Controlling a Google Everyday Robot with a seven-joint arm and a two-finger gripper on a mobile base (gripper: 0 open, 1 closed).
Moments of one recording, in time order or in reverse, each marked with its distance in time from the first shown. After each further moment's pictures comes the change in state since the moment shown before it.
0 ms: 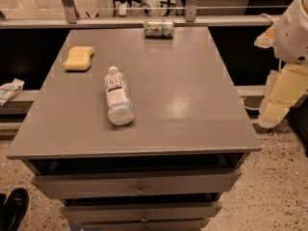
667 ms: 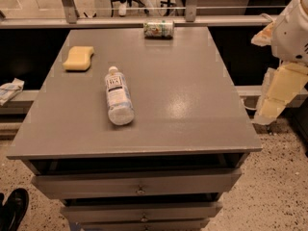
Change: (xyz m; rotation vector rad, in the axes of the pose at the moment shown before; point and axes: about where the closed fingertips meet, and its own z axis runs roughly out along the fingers) arm -0.004 -0.006 0.003 0.008 -0.033 -0.008
